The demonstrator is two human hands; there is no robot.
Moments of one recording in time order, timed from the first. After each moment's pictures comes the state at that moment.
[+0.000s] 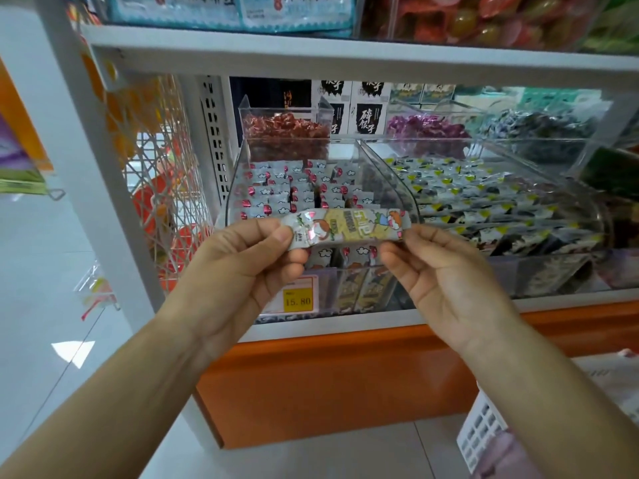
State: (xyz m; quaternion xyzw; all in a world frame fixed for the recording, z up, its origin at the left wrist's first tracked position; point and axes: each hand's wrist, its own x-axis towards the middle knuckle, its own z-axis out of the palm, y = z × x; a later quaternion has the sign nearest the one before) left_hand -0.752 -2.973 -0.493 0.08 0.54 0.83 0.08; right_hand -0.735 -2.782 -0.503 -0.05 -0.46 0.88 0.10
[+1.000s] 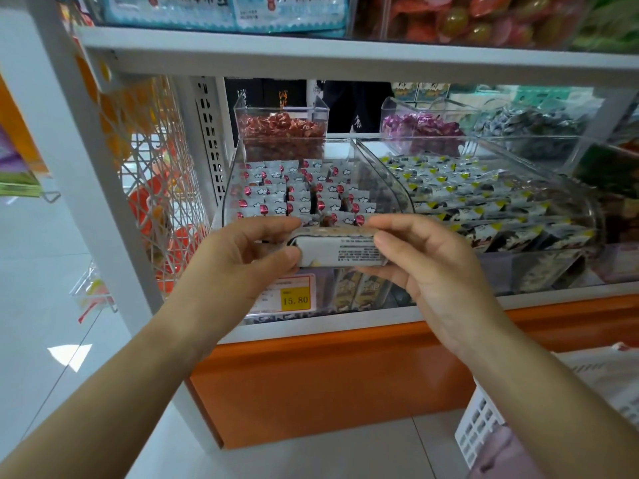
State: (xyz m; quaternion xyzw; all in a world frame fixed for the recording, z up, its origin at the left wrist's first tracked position) left_hand -0.752 -2.984 -0.496 0.15 0.77 0.62 -0.02; right_hand -0.732 -2.782 -0.509 0.06 -0.66 0.74 0.12
